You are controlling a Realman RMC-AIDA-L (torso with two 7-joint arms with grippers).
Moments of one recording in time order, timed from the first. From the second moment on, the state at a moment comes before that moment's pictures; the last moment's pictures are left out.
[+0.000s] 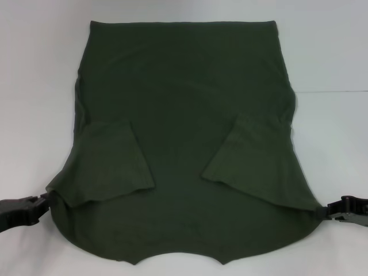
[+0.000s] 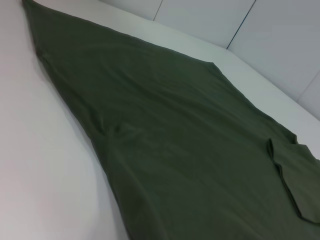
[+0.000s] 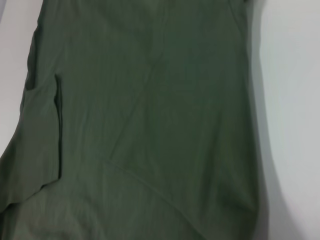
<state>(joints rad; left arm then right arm) -0.39 -2.14 0.28 0.77 2.23 1.40 -1.63 0.52 1.96 -0.71 -0.61 -2.27 -1.37 2.37</state>
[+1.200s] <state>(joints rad) -0.30 -2.15 0.11 0.78 2.17 1.82 -1.69 0.34 1.97 -0.46 -0.62 -2.18 -1.68 1.88</state>
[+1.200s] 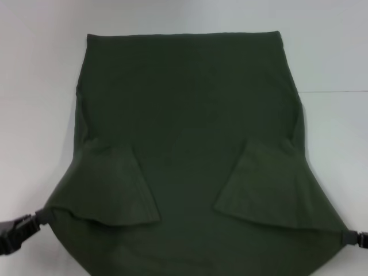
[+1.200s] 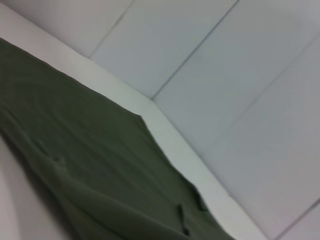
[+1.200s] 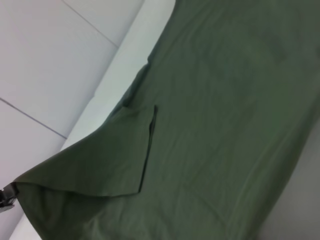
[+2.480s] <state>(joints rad) -0.37 -2.10 0.06 0.64 2.17 1.81 -1.73 0.38 1.94 -0.30 -0.61 -2.19 -1.72 1.84</state>
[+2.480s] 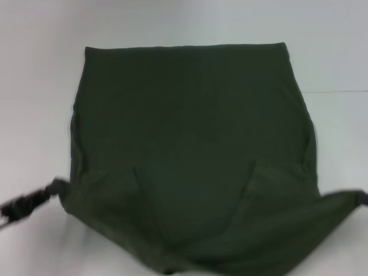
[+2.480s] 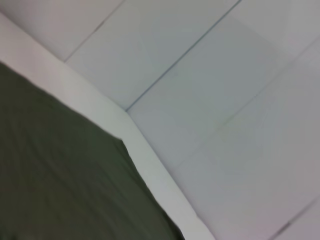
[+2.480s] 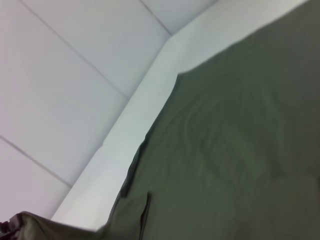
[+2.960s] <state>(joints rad) -0.65 -2.05 0.06 0.47 2.11 1.38 -1.74 0.60 1.94 -0.29 -0.57 -2.19 -1.41 1.89</state>
